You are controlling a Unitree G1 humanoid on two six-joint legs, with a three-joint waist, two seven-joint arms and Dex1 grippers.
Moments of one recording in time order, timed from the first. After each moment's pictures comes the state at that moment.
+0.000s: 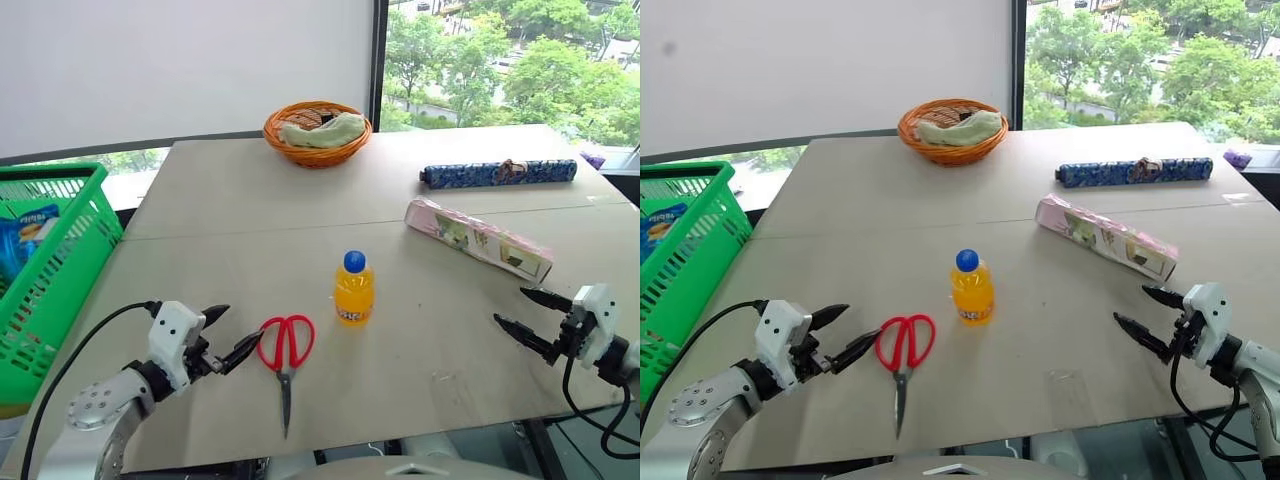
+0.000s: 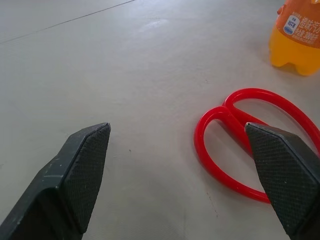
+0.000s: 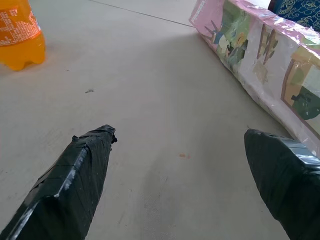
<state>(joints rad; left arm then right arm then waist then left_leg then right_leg) 0.41 0.60 0.30 -0.35 -0.42 0.28 -0.77 0.19 -0.67 -0.28 0.04 0.47 0.06 1.02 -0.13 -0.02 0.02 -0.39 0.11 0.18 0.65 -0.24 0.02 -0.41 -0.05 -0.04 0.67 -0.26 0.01</state>
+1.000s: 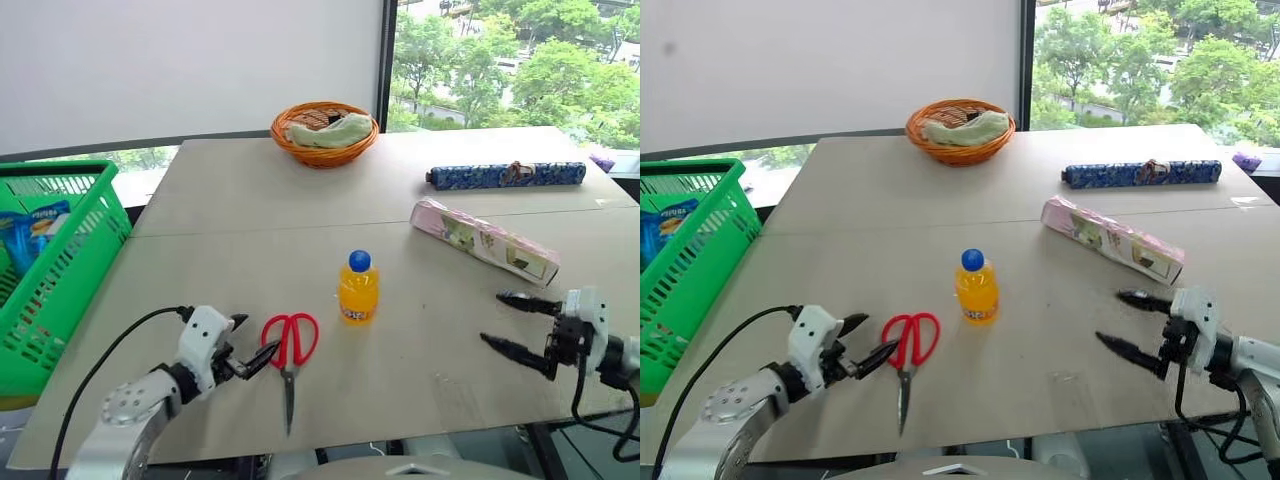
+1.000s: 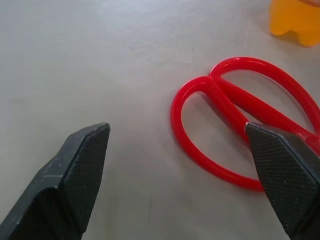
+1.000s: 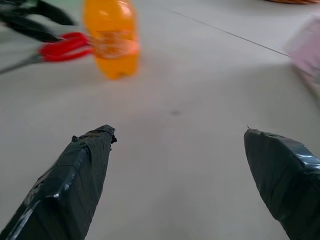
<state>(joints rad) 0.34 0.57 0.15 -0.38 -0.31 0.39 -0.63 0.22 -0.75 -0.23 -0.24 0.59 0.18 1.21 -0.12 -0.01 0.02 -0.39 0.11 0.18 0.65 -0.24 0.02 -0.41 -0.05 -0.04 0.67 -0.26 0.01</state>
